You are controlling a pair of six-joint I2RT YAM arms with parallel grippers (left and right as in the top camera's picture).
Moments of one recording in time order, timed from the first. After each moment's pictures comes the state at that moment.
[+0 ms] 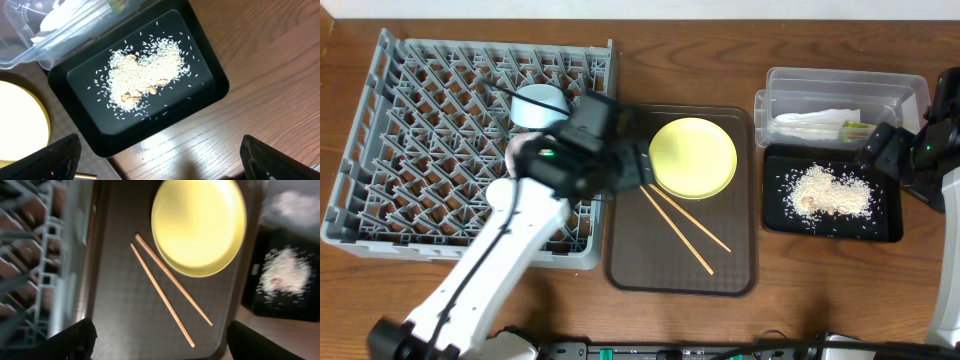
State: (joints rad) left arm -0.52 1.47 1.31 -0.97 0.12 -0.73; right arm -0.26 1.46 1.52 -1.34 0.10 0.38
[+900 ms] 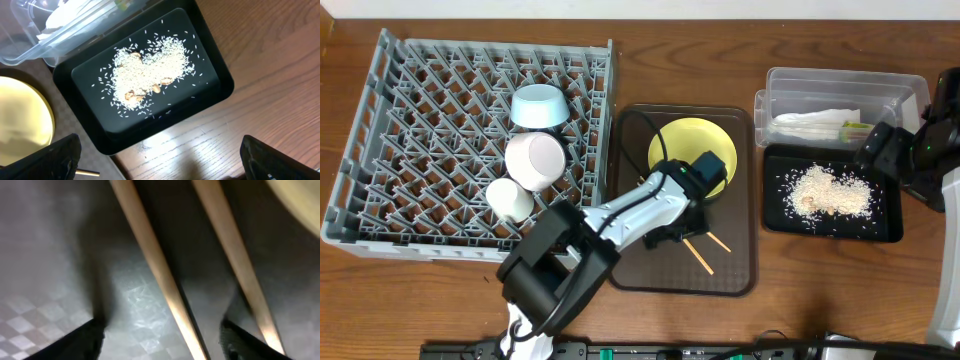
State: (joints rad) left arm -0.82 1.99 1.30 -0.88 0.07 -1.11; right arm -0.26 1.46 1.52 -1.34 0.07 0.37
